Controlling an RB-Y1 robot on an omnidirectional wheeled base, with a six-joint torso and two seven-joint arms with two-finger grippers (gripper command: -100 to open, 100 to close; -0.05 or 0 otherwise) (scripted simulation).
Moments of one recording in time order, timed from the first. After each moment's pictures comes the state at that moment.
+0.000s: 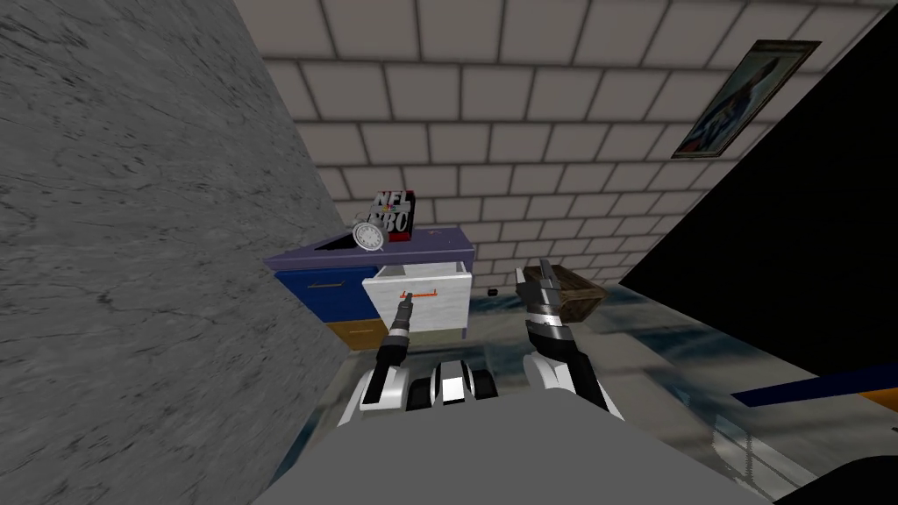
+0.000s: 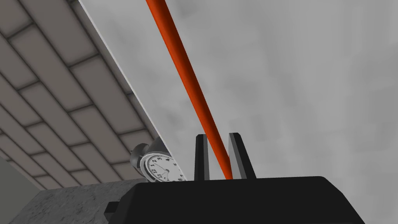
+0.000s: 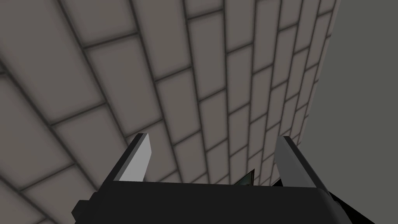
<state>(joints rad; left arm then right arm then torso) 0.38 -0.02 -0.18 -1.86 -0.17 -0.24 -0.21 0.55 0.03 0.04 -2.30 -0.09 -0.44 -0.09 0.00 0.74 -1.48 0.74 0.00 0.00</state>
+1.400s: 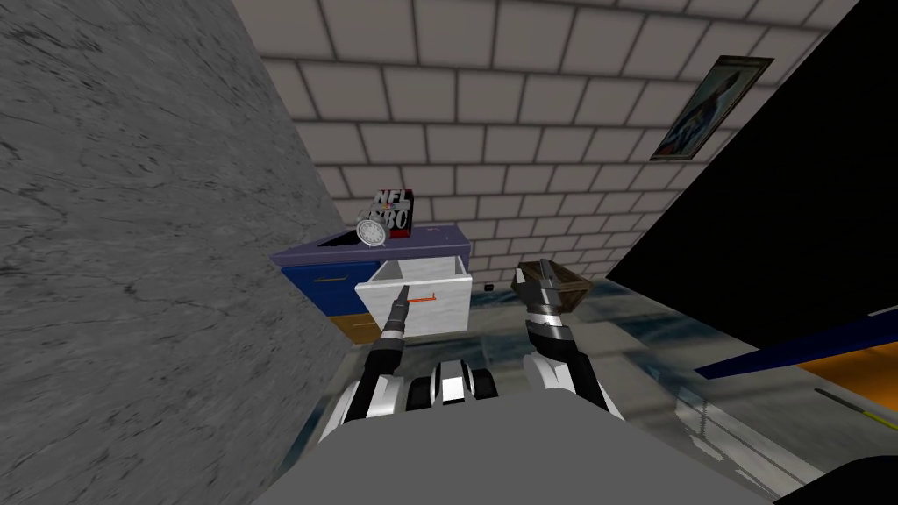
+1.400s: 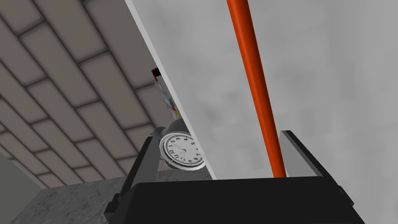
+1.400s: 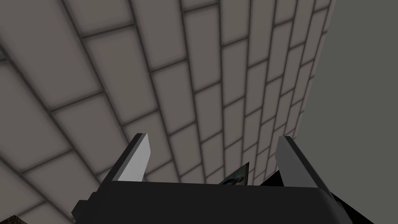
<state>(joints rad) 0.51 -0.02 -0.24 -2.14 -0.19 -0.07 -0.22 0.55 0.03 0.04 -2.30 -0.09 -0.44 -0.09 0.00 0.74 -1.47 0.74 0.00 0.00</state>
